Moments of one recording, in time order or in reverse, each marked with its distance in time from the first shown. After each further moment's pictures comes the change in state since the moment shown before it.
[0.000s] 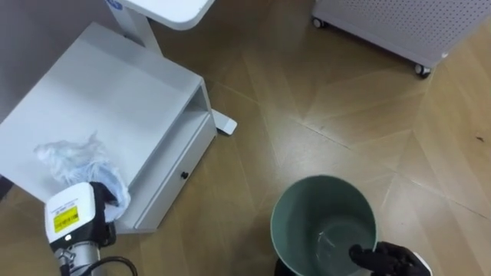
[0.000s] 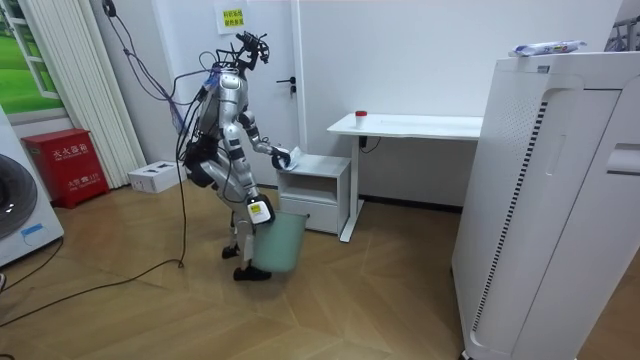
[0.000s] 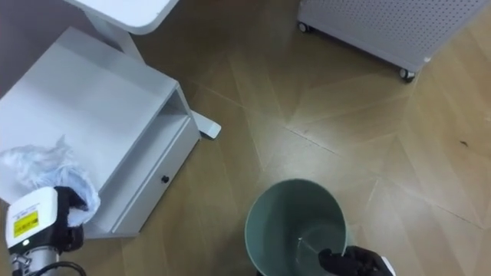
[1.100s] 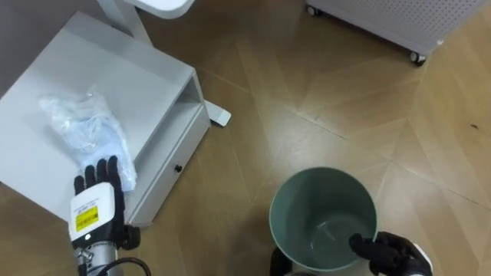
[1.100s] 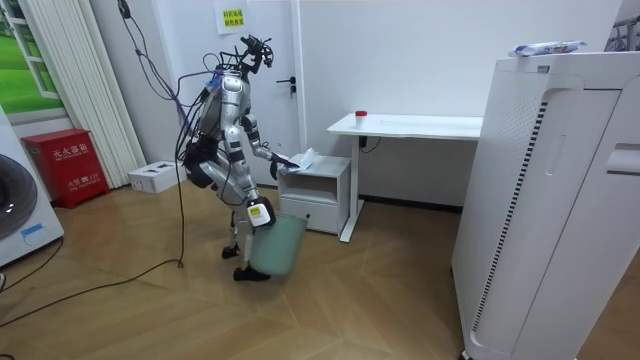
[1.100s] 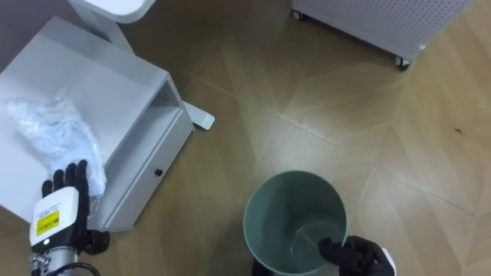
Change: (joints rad) left arm -0.051 -0.037 -0.028 0.084 0.002 -0.078 0.000; right arm -0.036 -0.007 0.005 0.040 0.039 -0.052 0.032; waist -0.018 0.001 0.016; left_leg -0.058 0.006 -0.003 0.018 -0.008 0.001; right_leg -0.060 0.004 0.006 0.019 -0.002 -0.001
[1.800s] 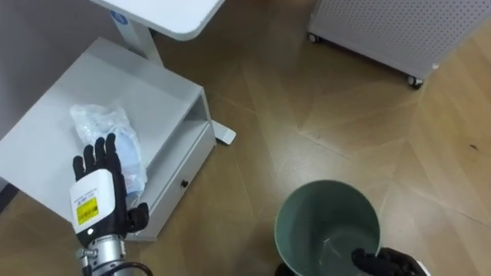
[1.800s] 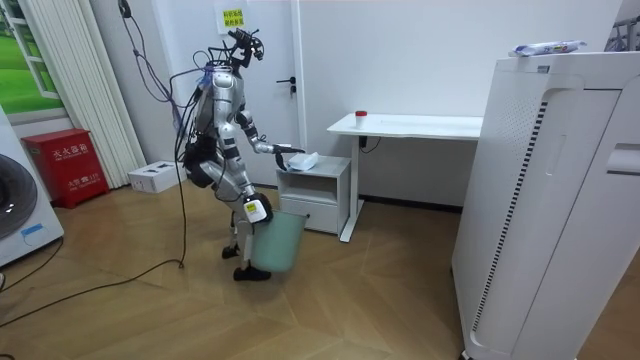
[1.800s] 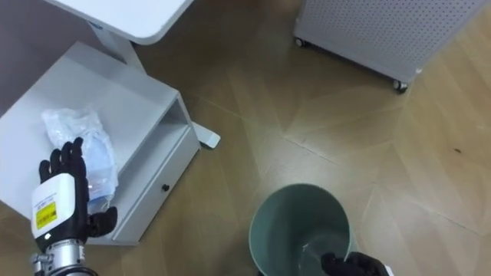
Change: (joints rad) left arm 0.041 -0.020 0.028 -0.103 0.003 -0.113 0.188; right arm 0.027 0.046 -0.015 0.041 0.007 -0.045 -0.023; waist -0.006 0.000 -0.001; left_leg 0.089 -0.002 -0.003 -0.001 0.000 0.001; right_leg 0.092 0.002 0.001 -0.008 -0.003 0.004
